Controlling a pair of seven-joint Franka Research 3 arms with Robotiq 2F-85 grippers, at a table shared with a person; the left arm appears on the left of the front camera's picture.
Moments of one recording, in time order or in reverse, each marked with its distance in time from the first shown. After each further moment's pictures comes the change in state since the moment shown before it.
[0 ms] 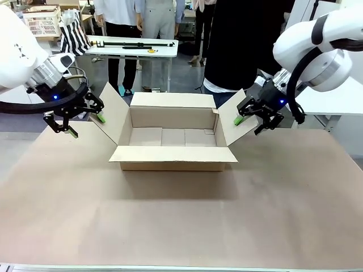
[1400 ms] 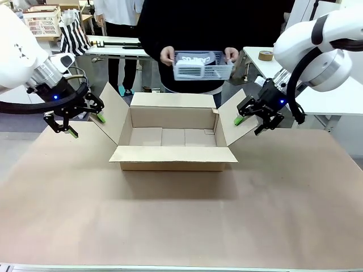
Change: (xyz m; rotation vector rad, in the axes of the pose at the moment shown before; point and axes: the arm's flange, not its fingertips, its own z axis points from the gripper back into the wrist) left arm 0.000 0.000 0.000 0.000 0.000 0.000; right arm 0.000 0.000 0.000 0.000 0.000 0.000
